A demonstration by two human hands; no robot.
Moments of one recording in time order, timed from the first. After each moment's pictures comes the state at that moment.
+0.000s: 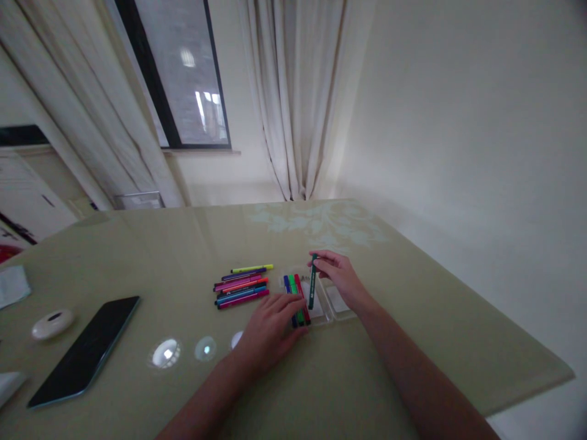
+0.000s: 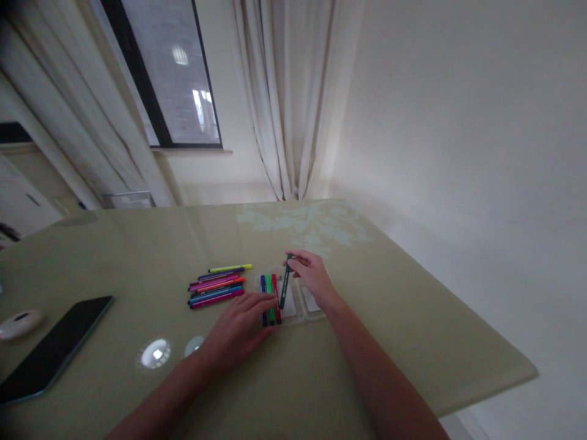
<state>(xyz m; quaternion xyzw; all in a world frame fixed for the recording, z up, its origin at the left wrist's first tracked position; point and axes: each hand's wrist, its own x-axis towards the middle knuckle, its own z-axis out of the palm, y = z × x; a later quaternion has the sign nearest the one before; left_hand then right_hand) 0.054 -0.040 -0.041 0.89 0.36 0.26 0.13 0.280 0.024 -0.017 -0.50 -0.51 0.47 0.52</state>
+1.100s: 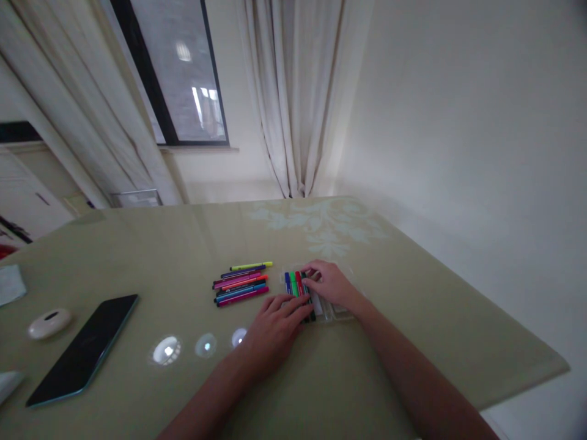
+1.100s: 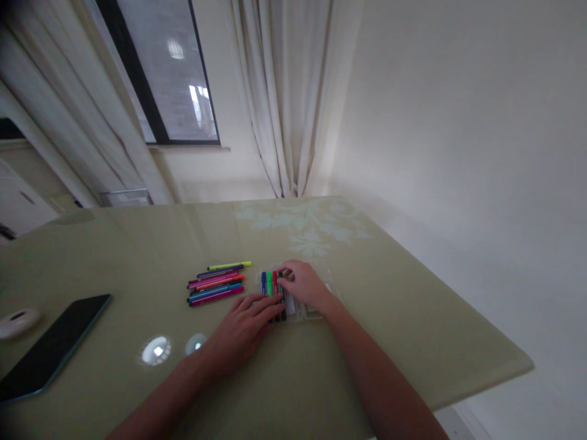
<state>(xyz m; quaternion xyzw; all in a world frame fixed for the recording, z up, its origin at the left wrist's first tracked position) 0.061 -0.045 -0.046 0.92 0.35 0.17 0.07 0.276 0.023 -0.031 -0.53 -0.76 0.25 0.30</state>
